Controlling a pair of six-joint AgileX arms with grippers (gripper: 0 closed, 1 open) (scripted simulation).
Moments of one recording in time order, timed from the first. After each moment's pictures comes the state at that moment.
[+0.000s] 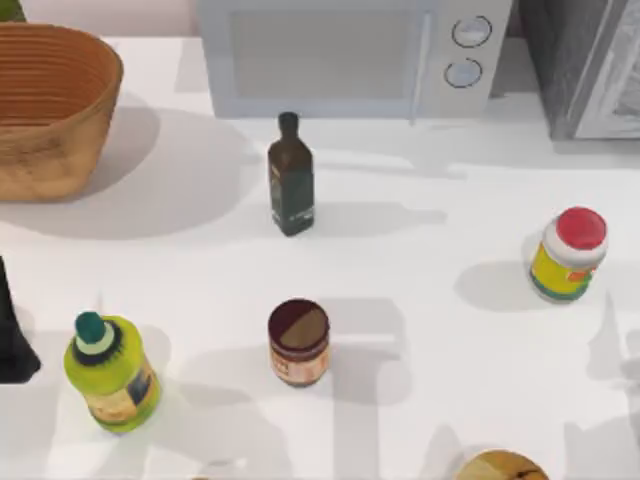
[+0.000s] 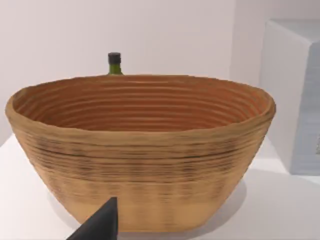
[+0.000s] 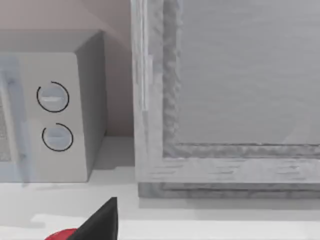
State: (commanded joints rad) left arm 0.00 0.00 0.00 0.00 0.00 0.00; right arm 0.00 0.00 0.00 0.00 0.00 0.00
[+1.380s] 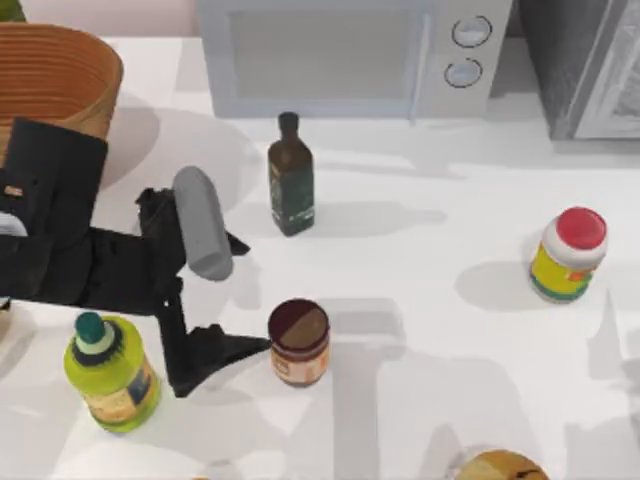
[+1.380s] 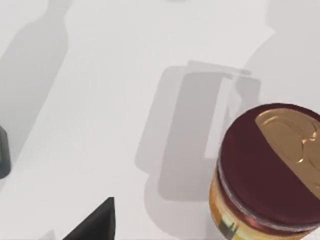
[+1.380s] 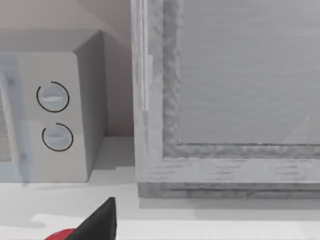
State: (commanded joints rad) left arm -0.33 1.46 0.71 -0.20 0.71 0.80; right arm 0.00 0.00 0.00 0.00 0.00 0.00
